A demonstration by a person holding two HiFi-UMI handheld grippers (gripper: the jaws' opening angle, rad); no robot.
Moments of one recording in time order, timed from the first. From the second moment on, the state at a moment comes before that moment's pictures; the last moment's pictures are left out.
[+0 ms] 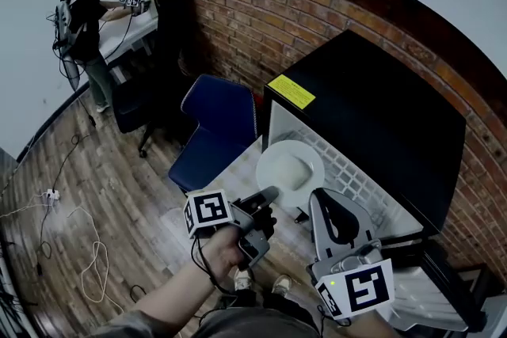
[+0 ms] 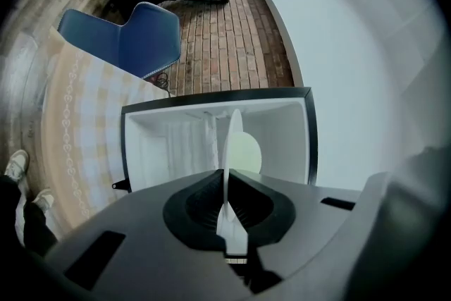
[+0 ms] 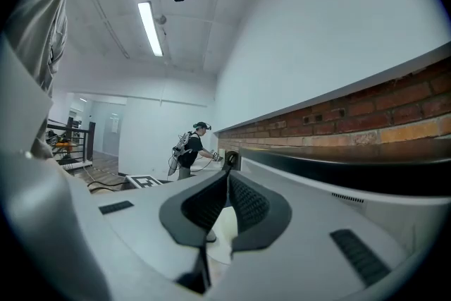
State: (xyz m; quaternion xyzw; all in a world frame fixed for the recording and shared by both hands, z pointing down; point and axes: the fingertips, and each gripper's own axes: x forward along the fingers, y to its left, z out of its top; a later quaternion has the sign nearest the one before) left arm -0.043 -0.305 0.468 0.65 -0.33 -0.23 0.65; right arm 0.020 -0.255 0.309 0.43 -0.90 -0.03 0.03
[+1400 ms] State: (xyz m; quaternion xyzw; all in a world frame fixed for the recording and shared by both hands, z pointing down) left arm -0.223 -0.212 0.459 0.58 -0.46 -0.34 0.58; right arm -0.107 -0.217 0.303 0.28 -0.96 -0.03 0.01
